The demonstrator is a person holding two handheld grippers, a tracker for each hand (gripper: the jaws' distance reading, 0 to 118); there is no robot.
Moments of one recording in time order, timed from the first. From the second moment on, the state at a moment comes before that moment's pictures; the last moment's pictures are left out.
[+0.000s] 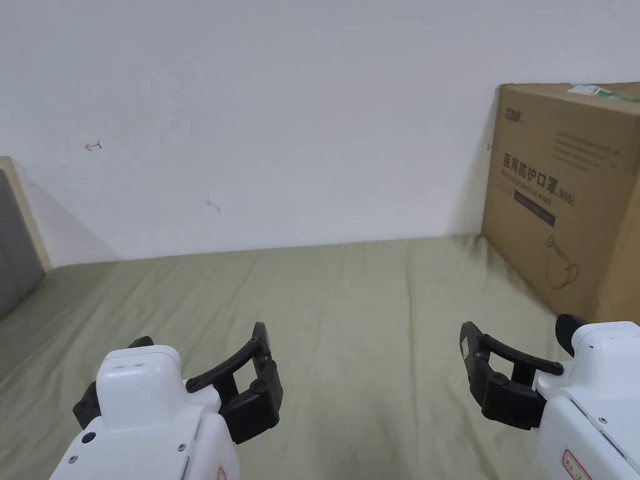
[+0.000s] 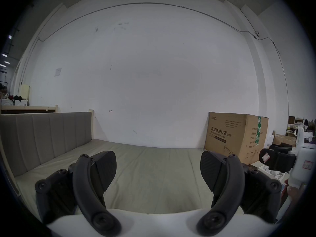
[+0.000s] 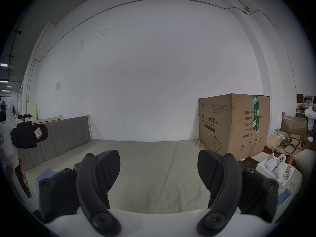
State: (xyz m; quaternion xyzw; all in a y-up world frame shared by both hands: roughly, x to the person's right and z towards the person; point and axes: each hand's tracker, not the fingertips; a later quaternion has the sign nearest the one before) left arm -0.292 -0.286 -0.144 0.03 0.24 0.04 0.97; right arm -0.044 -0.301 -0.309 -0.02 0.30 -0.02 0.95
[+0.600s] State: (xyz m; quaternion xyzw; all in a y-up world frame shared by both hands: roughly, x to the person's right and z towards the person) left arm -0.278 -0.290 -0.156 -0.01 0.27 0.03 0.96; right arm -0.044 -0.301 -0.307 -0.03 0.30 -0.02 0.95
